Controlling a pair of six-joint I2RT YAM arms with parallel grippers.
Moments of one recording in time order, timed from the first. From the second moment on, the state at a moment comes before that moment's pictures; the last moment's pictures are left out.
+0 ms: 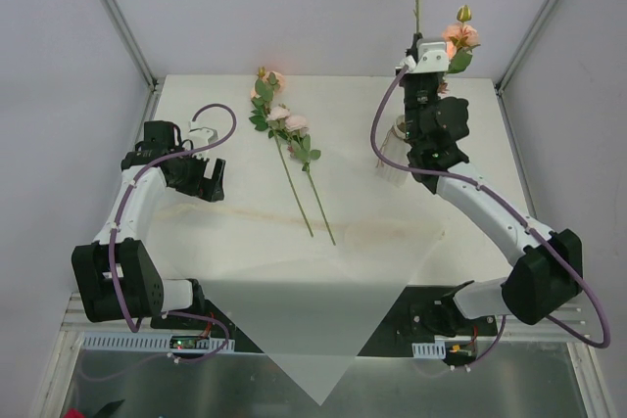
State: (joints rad) left arm 0.13 1.30 0.99 -0.80 0.41 0.37; right arm 0.54 1.38 1.18 0.76 0.43 -0.45
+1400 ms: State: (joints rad) left arm 0.13 1.30 0.99 -0.80 0.38 0.37; right arm 0.80 2.08 1.74 -0.24 0.25 0.09
